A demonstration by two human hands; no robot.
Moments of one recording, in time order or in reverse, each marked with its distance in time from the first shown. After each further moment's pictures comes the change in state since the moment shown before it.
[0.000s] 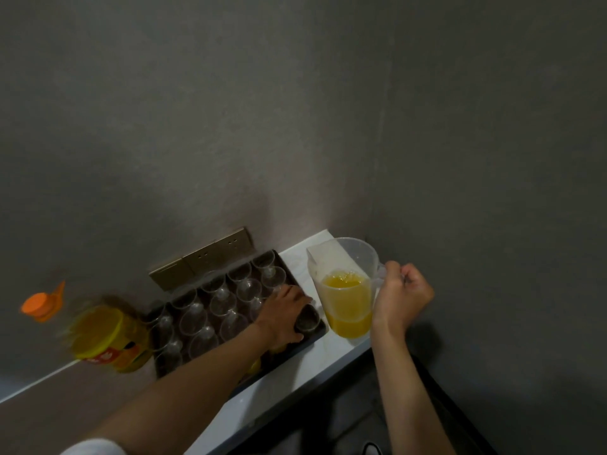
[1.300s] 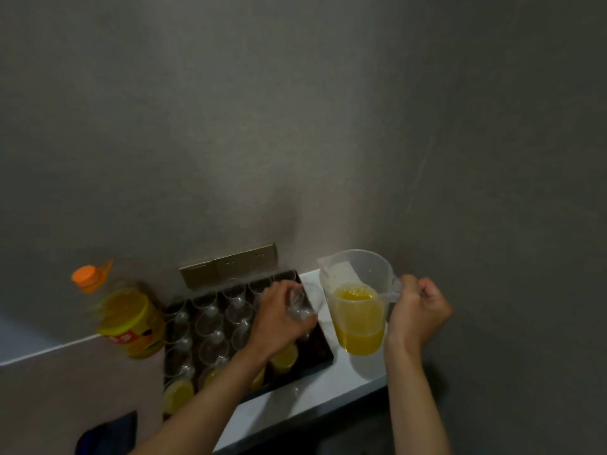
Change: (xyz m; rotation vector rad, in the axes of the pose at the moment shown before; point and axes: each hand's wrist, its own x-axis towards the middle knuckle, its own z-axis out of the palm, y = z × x) left_hand -0.049 0.014 -0.062 -0.846 0.636 -0.348; right_hand 0.008 -0.034 0.025 0.015 -0.127 -0.112
